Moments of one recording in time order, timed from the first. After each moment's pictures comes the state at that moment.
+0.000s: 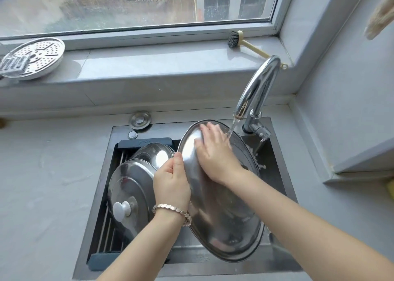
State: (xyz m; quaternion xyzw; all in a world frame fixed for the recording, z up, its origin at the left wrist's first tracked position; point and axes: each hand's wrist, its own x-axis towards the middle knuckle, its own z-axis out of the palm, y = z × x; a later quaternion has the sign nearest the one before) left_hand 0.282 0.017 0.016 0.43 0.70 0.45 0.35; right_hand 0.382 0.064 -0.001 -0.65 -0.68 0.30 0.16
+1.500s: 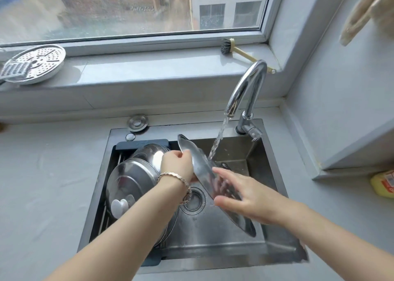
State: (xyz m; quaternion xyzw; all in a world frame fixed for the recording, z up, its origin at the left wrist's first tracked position) left_hand 0.292 0.042 0.026 0.38 0.73 0.29 0.48; right_hand 0.451 -0.022 0.024 -0.55 -0.71 0.43 0.06
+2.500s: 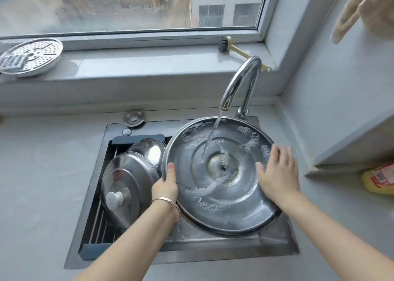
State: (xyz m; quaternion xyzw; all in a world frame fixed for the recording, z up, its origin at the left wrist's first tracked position) left_hand 0.279 -0.002 -0.025 0.22 0.76 0.34 0.51; right_hand 0.513 -0.015 -0.045 -0.83 -0.54 0.13 0.04
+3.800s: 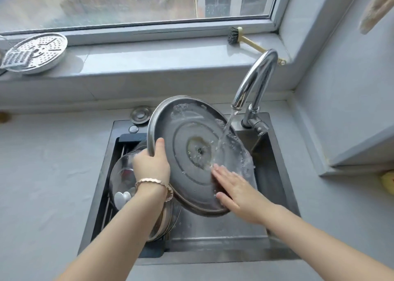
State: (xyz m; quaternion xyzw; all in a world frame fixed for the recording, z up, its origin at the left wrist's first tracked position) left_hand 0.256 0.030 0.036 0.35 0.78 0.39 0.34; right_hand 0.447 -0.018 -0.071 -0.52 -0.80 0.30 0.02
